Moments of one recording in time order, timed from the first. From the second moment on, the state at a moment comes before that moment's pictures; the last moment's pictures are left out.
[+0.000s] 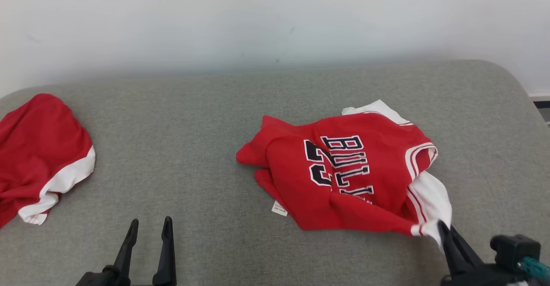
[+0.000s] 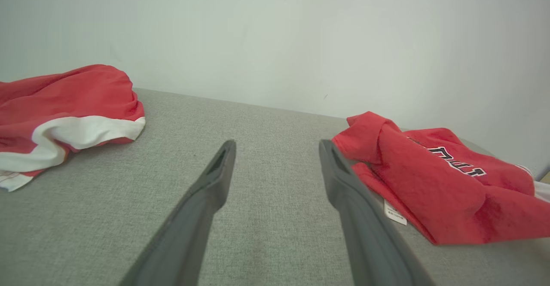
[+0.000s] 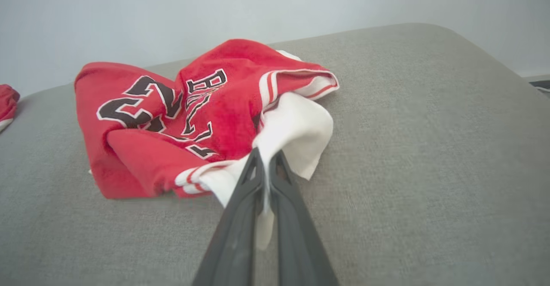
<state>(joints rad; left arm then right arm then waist) -0.06 0.05 -0.07 0.04 -0.23 0.01 -0.26 0.02 -0.22 0.15 0.00 0.32 0.13 0.06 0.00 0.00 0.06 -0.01</state>
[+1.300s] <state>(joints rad) -0.09 0.05 -0.06 0.09 -0.21 -0.03 -0.26 0.02 -0.08 0.11 -0.02 0.16 0.13 -0.11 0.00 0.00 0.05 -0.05</state>
